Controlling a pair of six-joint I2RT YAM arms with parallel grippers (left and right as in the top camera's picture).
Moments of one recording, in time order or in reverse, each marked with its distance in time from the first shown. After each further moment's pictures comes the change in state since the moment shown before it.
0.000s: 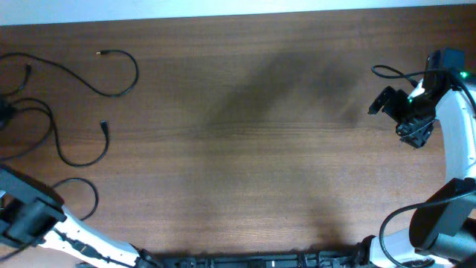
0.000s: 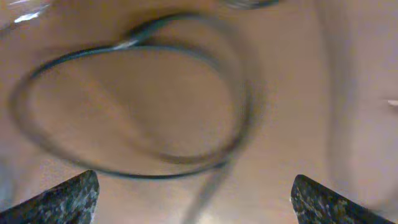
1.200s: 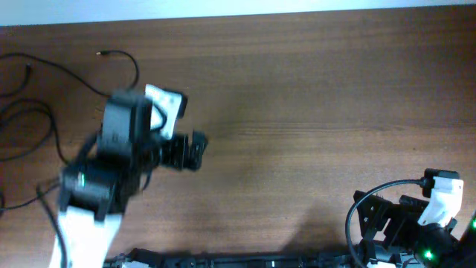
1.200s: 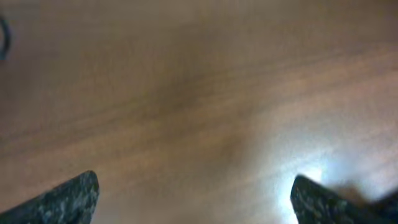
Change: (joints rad) left arm -1.119 -1.067 -0.700 -0.143 -0.027 0.056; right arm 0.109 -1.052 0.000 -0.407 -0.240 -0.253
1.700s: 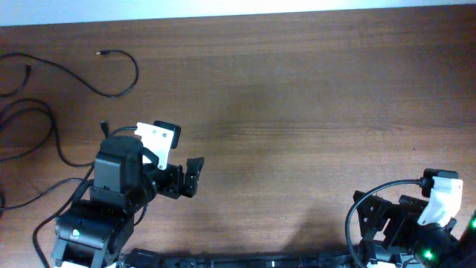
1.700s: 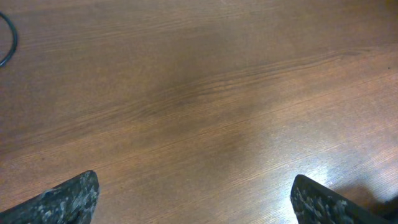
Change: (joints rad) left arm -0.001 -0.254 -0.228 0.091 -0.004 0.000; right arm 0.010 0.000 0.000 -0.001 0.002 0.000
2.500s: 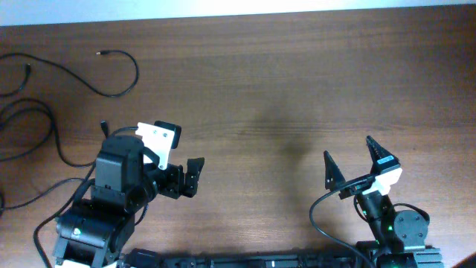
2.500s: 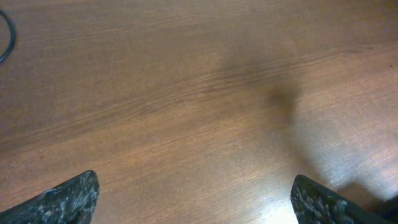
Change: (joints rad) left arm 0.000 0.003 -0.007 0.000 0.000 0.000; right arm 0.208 -0.607 -1.294 1.551 0.098 -0.080
